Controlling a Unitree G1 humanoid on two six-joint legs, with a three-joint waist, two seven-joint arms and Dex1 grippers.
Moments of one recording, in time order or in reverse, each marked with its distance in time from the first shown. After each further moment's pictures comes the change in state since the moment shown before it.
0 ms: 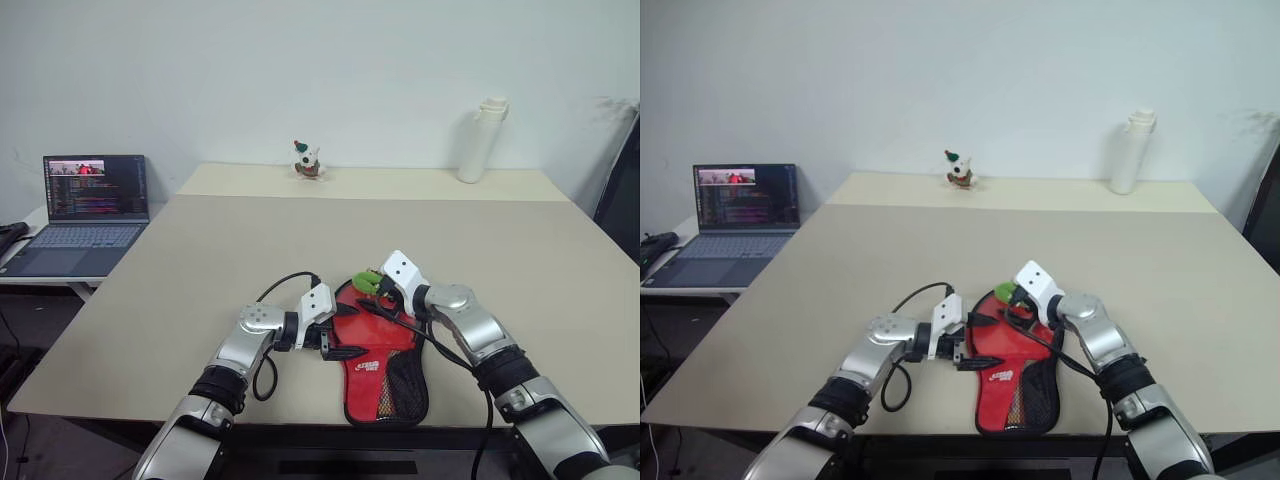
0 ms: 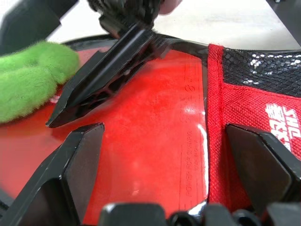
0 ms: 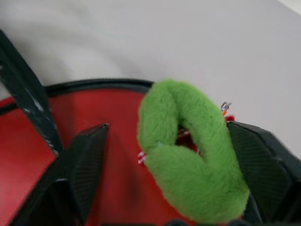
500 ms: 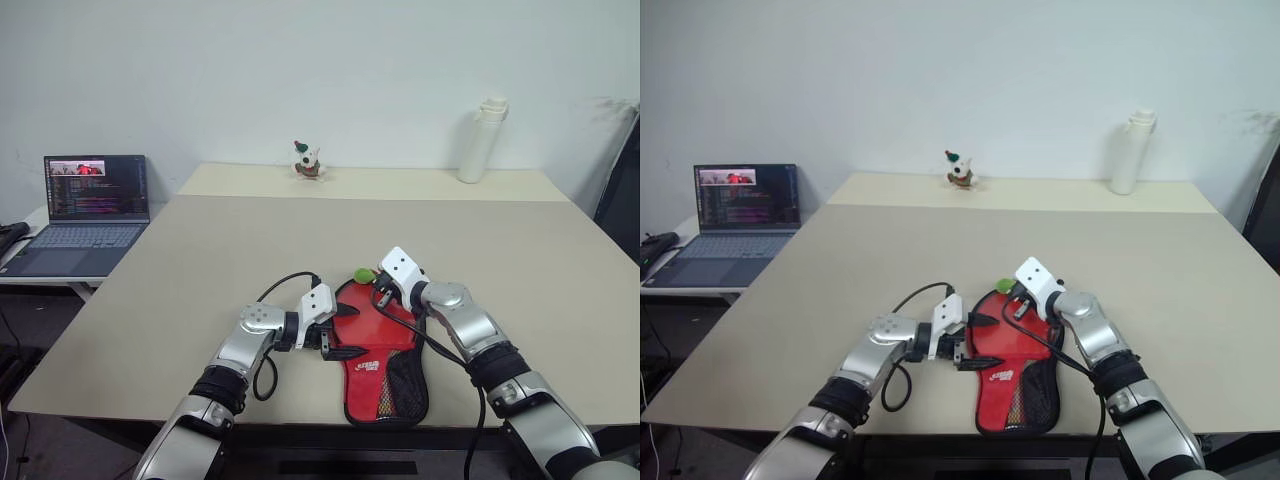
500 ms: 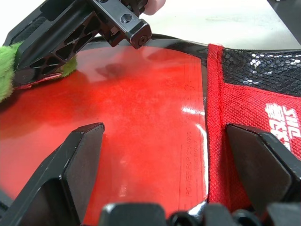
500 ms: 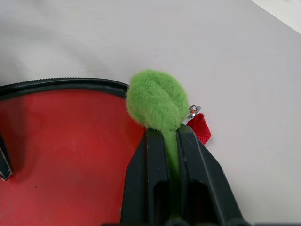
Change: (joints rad) left arm -0.009 -0.012 -0.002 0.018 0.011 -0.009 0.001; right arm -0.024 0.024 -0.027 0.041 -0.042 -0.009 -0.069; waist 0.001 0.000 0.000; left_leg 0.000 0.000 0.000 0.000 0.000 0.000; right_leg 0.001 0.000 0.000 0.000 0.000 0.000
